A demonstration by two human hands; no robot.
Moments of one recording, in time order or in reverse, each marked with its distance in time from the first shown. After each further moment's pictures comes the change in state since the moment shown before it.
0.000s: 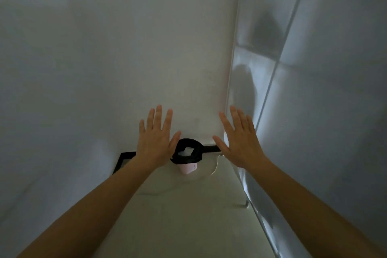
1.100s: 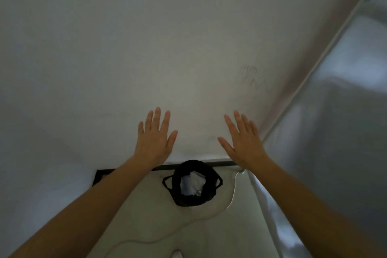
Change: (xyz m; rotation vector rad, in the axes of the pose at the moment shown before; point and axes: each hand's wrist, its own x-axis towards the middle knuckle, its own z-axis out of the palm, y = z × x) left_hand 0.648 -0.239 0.441 -0.103 -0.314 -0.078; right_hand 0.621 0.166 0.496 0.030 -0.427 0.083
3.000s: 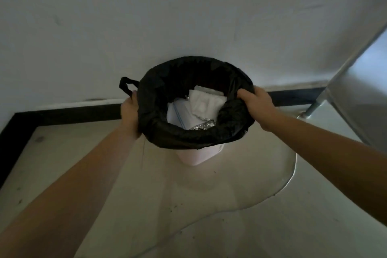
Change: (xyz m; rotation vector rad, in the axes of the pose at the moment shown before) left_hand 0.053 -0.183 0.740 -1.321 0.146 -0.726; right_hand 0.089 0.081 0.731 1.191 -0.022 0.543
